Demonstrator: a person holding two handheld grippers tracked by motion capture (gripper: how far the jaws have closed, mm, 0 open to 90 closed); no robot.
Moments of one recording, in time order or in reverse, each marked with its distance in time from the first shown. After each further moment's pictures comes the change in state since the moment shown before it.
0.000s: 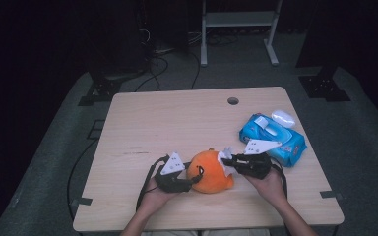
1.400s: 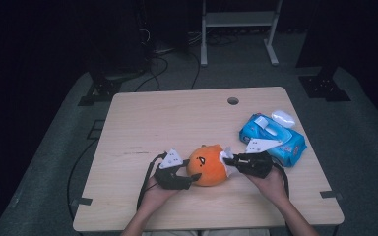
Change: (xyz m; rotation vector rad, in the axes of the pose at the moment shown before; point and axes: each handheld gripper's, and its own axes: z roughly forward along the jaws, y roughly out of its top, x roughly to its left) left arm 0.016 -0.005 0.005 0.001 -0.017 -0.160; right arm -0.001 -0.002 0.002 0.021 0.013 0.005
